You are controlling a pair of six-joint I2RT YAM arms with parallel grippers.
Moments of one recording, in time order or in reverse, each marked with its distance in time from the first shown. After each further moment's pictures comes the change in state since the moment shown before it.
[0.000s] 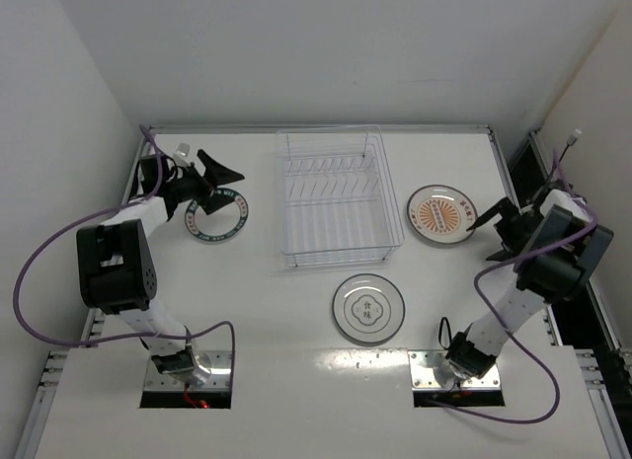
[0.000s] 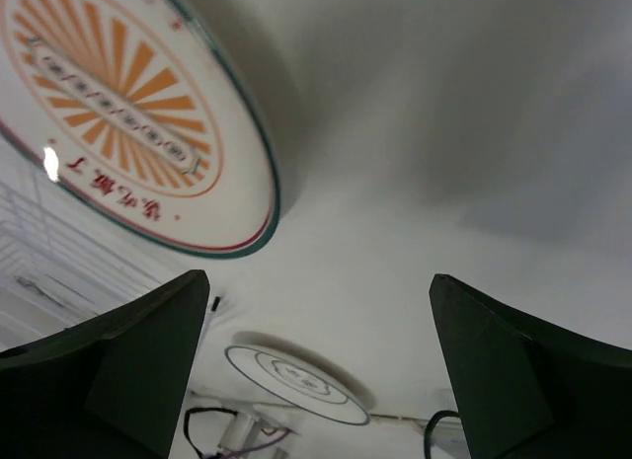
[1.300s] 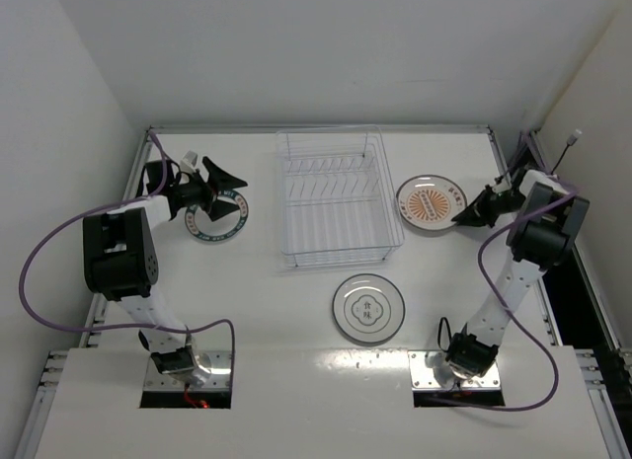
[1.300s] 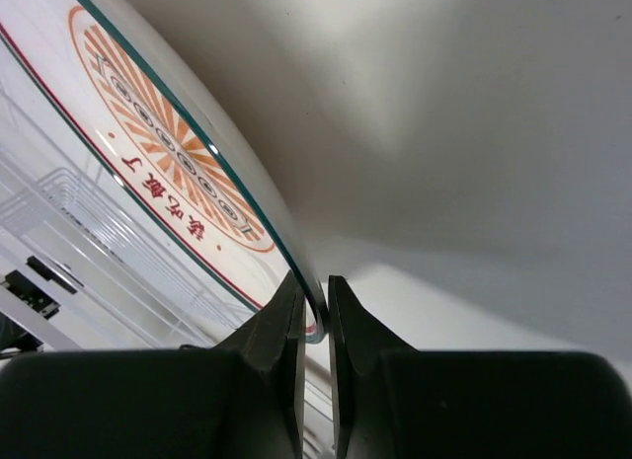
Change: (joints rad) left arm 0.006 0.105 0.013 0.006 0.112 -0.019; right arm 0.106 0.404 0.333 -0.027 -0.238 -0.123
